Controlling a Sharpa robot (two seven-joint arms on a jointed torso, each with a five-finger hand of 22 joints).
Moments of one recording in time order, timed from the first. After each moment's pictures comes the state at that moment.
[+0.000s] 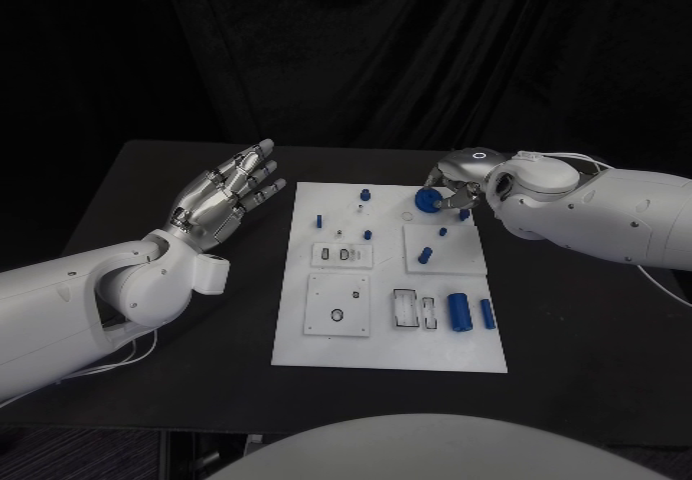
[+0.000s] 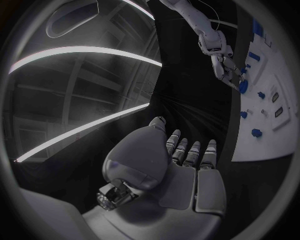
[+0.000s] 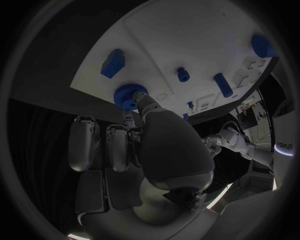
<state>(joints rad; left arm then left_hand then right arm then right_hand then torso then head) 1.24 -0.90 -0.21 1.55 0.06 0.05 0.64 1.44 0.29 -0.16 0.28 0.50 0.31 0.06 0.07 0.04 0.06 0.06 0.10 0.02 0.03 0.15 0.03 0.01 0.16 0.04 0.25 0.03 0.01 1.33 -0.81 -0.24 1.24 -1.65 -0.28 -0.07 1.43 -0.02 0.16 0.08 0.39 0.92 0.08 0.13 0.05 1.46 0.00 1.55 1.31 1.47 -0.07 1.50 1.31 0.07 1.43 0.04 1.39 1.31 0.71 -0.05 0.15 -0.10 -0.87</state>
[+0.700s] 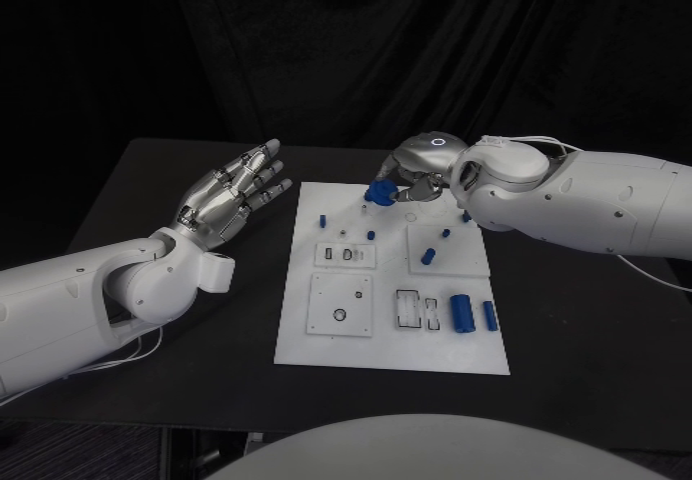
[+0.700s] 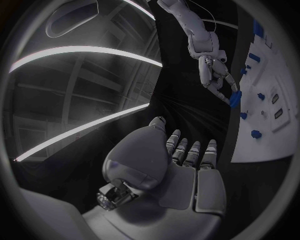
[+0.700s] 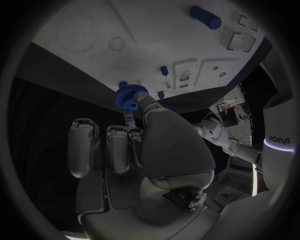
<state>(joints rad) 1.24 -0.88 -0.21 1.54 0.06 0.06 0.64 1.44 0.29 -0.16 0.28 0.50 0.31 0.06 0.07 0.04 0.06 0.06 0.10 0.02 0.03 0.15 0.03 0.01 0.16 0.04 0.26 0.03 0.01 1.40 -0.72 -0.24 1.34 -1.66 -0.29 -0.04 1.41 -0.02 0.17 0.09 0.42 0.90 0.07 0.14 0.05 1.47 -0.01 1.57 1.31 1.47 -0.07 1.53 1.31 0.05 1.46 0.04 1.43 1.31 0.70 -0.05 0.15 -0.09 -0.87</state>
